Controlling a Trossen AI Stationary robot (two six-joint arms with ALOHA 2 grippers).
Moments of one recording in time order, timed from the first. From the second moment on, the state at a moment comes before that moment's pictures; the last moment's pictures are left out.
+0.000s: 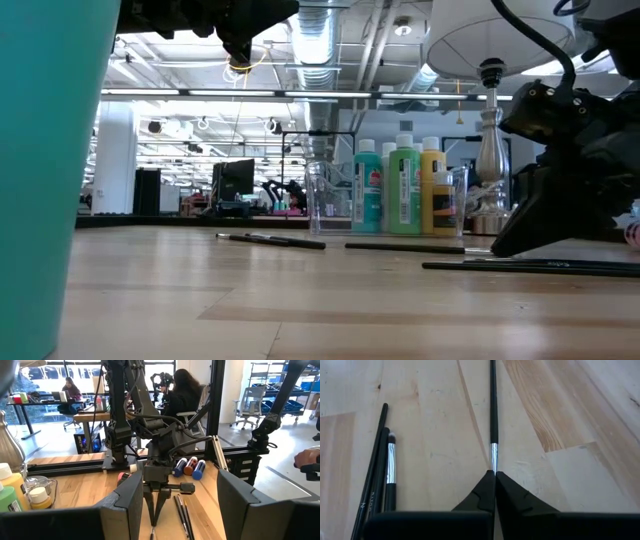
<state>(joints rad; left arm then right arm) -0.21 1.30 0.53 0.77 -0.03 0.02 0.57 1.68 0.46 0.19 0.56 0.66</state>
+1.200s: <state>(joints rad) -0.21 1.30 0.53 0.62 -0.08 -0.01 0.45 1.45 0.77 -0.38 0.30 0.67</state>
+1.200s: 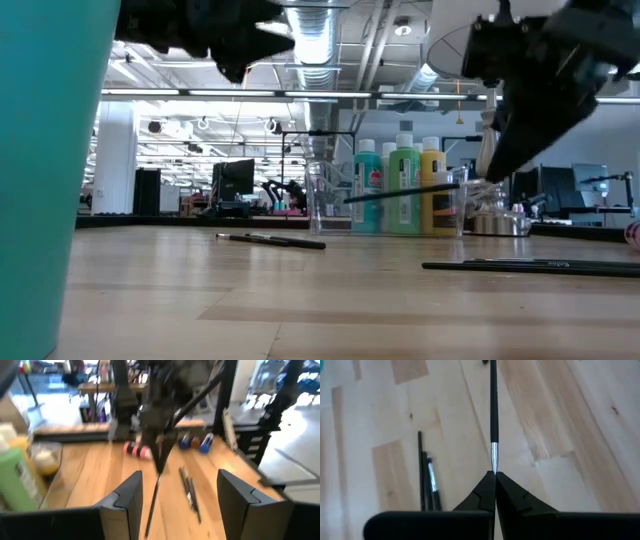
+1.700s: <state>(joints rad) -0.09 1.30 0.53 0.31 -0.09 -0.20 0.37 1.44 1.23 -0.87 0.14 0.62</state>
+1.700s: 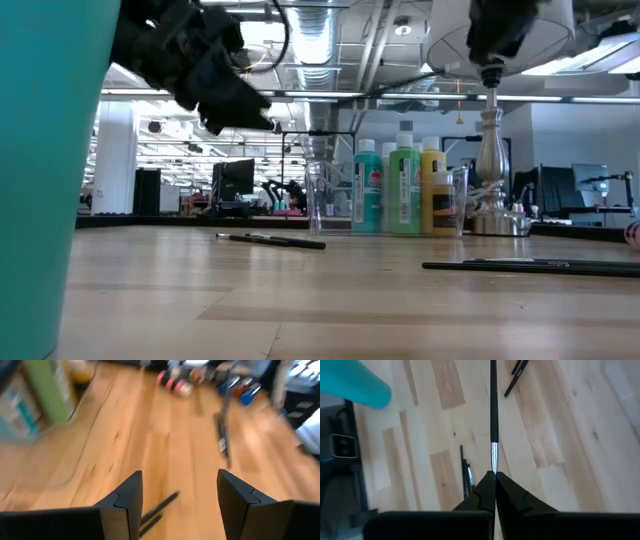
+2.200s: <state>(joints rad) -0.01 1.30 0.53 0.14 -0.08 -0.25 0.33 1.66 1.66 -1.22 0.07 0.56</state>
